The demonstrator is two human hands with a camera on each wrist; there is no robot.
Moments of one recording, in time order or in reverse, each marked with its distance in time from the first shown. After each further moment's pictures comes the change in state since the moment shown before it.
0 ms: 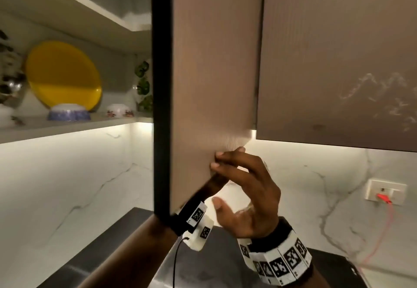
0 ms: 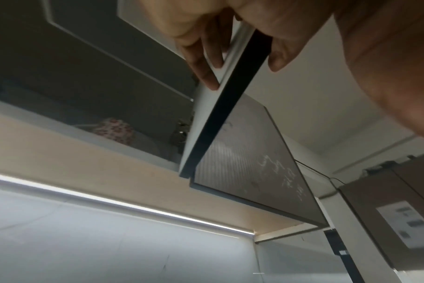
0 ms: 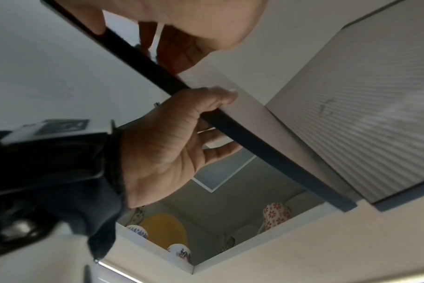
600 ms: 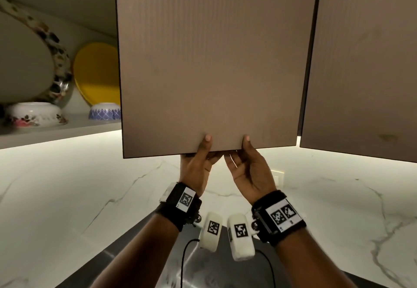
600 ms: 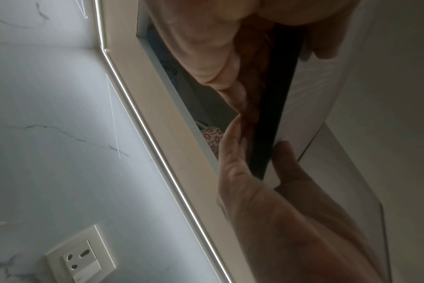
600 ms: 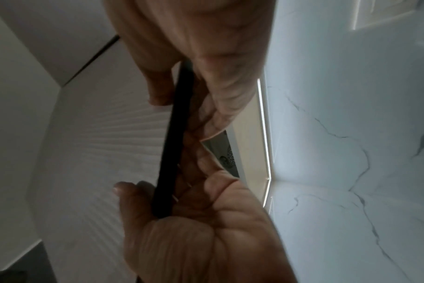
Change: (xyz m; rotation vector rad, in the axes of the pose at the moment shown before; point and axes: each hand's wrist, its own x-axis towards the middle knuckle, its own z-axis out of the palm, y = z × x) left_hand 0.038 -0.061 -0.053 -0.846 0.223 -0.373; right_hand 0.007 0.100 0.104 1.296 0.444 1.475
